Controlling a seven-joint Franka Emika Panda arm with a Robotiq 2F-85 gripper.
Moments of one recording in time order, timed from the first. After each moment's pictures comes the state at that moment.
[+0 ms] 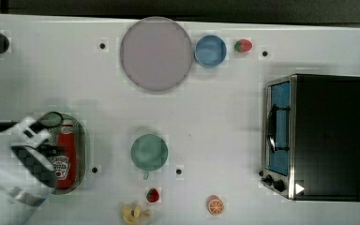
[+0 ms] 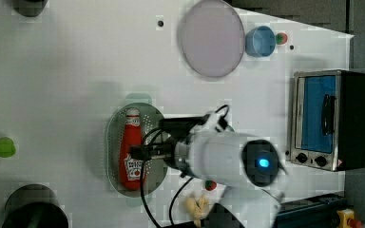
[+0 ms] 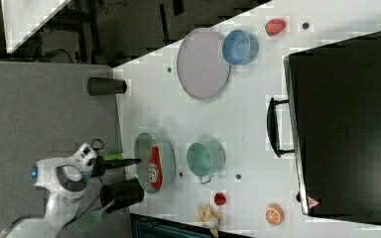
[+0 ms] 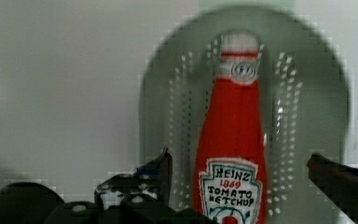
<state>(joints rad) 0.00 0.40 0.76 -2.13 -0.24 0.84 0.08</state>
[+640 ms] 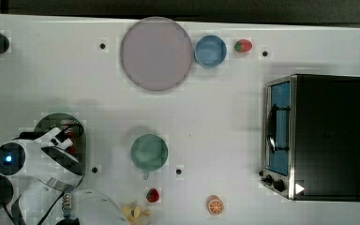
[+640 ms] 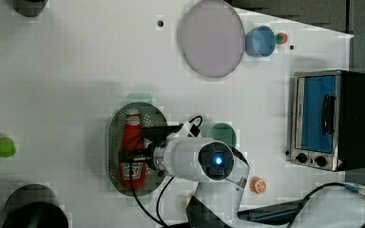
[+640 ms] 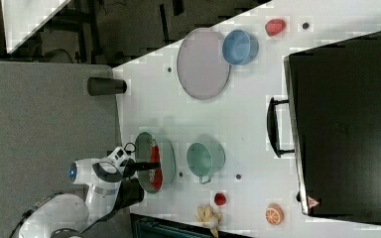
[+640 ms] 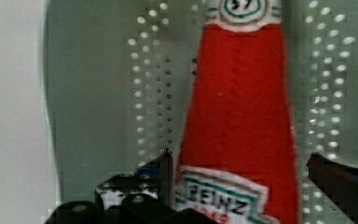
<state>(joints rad) 0.03 0.63 0.70 -2.16 -0.51 1.00 0.29</state>
